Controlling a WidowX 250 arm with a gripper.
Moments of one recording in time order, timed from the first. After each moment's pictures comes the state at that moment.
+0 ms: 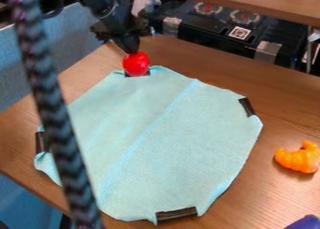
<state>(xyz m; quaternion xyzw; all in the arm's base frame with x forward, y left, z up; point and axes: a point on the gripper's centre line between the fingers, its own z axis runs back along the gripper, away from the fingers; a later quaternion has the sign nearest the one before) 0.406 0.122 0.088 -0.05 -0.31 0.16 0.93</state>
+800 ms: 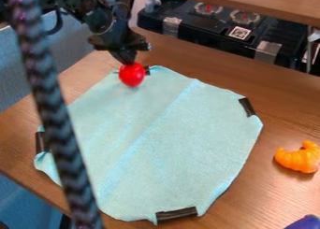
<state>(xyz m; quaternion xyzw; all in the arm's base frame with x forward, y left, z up) 0.397 0.123 0.071 -0.03 -0.33 0.14 0.94</state>
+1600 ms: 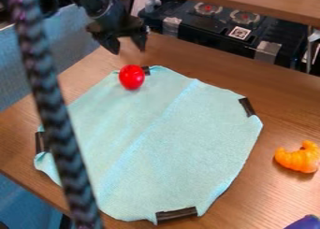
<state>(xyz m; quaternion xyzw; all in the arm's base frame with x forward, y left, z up) 0.403 0.130 0.090 -0.06 -0.32 0.17 0.93</state>
